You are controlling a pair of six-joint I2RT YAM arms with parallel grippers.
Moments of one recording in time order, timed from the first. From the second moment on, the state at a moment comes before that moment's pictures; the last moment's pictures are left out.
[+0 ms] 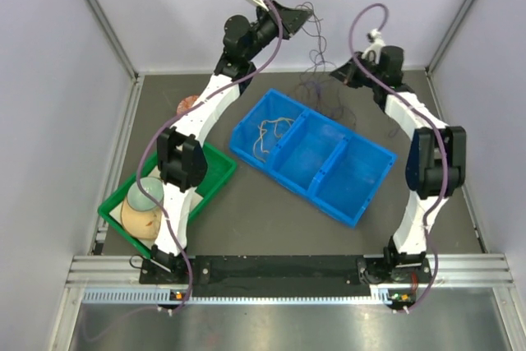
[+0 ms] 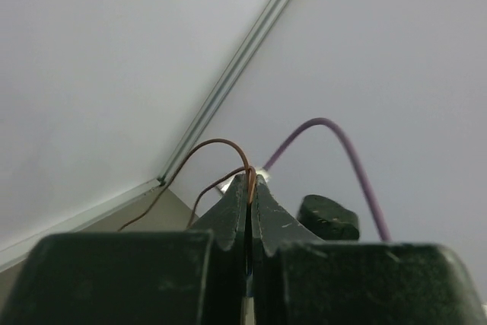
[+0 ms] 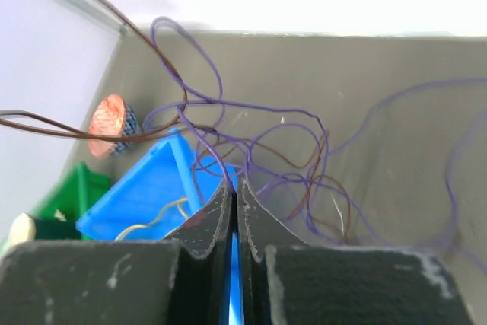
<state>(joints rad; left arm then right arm) -0.46 2.23 2.25 0.42 0.42 -0.81 0.09 1.97 1.56 0.11 -0.59 0.45</state>
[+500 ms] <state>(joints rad) -0.29 2.25 2.26 0.28 0.34 -0.68 -0.59 1.38 1.26 0.34 -0.47 0.89</state>
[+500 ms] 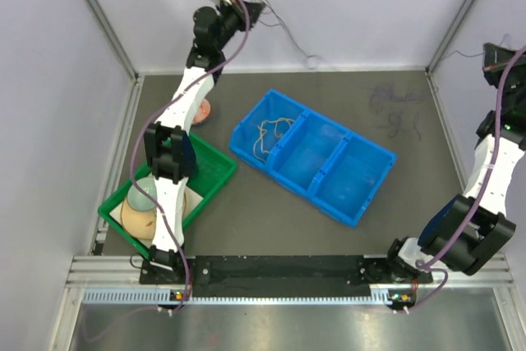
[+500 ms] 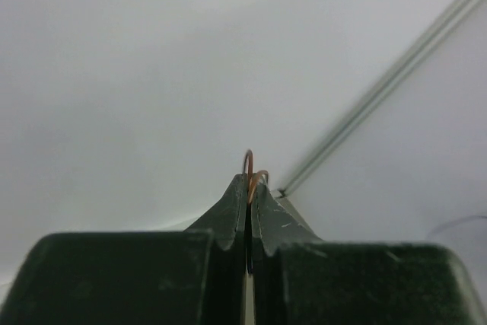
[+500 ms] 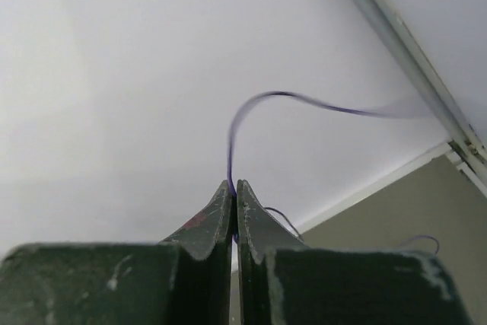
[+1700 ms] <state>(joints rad) -0.47 2.24 2.35 0.30 0.39 -0.67 -0.10 1.72 1.51 -0.26 -0.42 0.28</state>
